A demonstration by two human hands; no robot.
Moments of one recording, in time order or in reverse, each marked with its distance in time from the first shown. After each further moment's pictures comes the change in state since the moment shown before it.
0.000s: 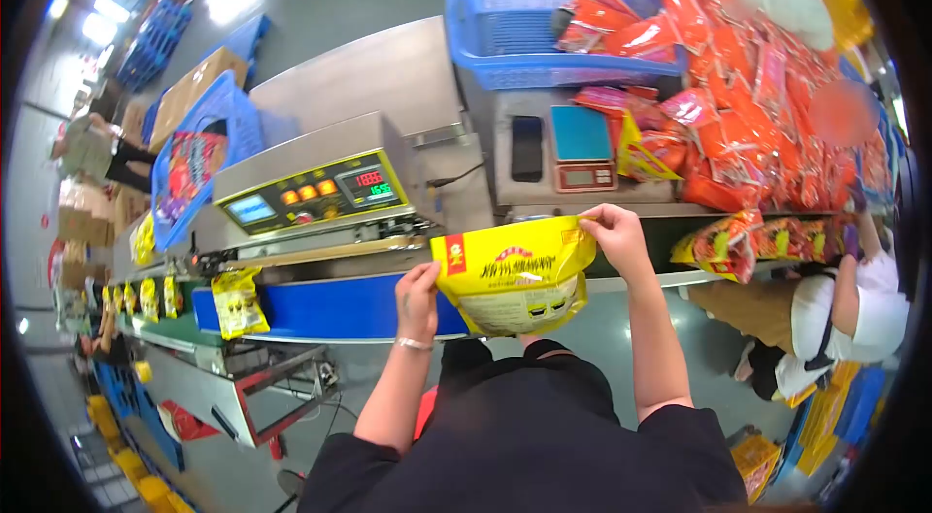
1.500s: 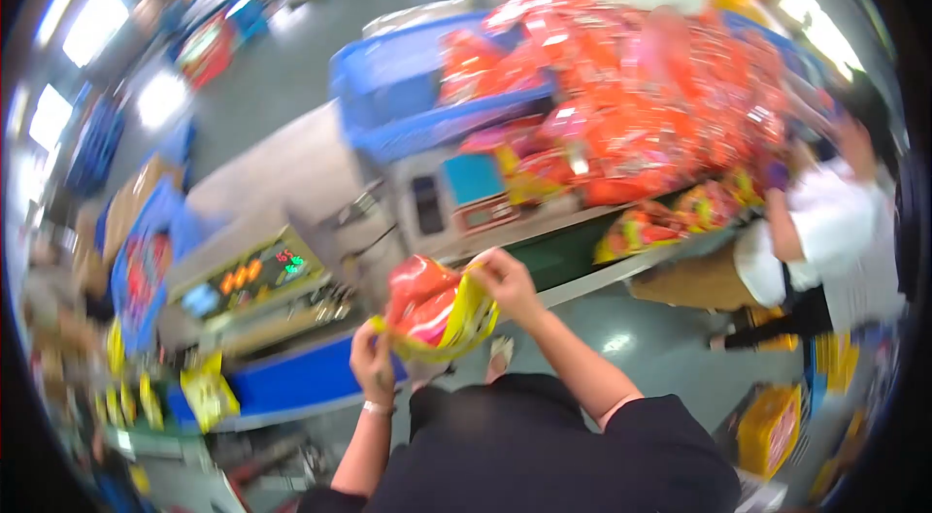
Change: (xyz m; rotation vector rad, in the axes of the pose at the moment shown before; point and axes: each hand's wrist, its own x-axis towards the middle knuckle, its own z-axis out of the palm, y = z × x) left_hand -0.054 -0.022 0.026 0.623 -0.184 0.590; right_hand -0.057 0.004 0.008 0.181 0.079 -0.306
